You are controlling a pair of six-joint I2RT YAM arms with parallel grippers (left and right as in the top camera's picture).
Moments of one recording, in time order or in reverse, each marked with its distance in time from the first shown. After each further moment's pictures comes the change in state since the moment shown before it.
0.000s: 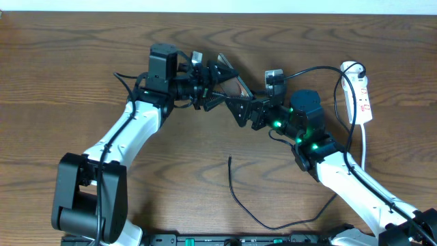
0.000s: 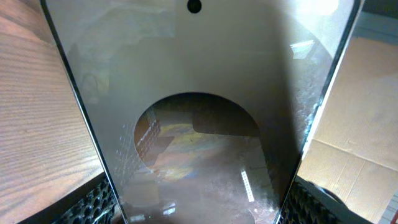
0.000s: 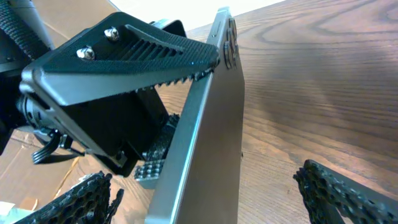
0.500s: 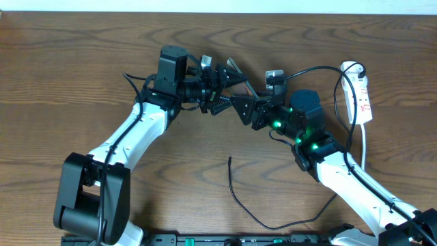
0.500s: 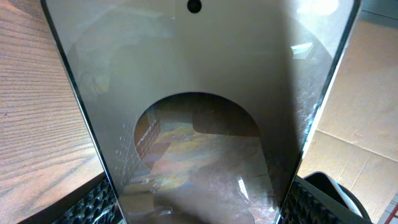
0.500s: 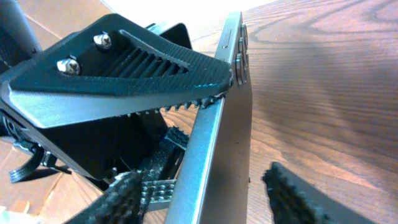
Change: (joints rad) left arm -0.053 0.000 0.000 0.000 -0.003 -0.026; right arm 0.000 0.000 0.000 -0.016 0.019 -0.011
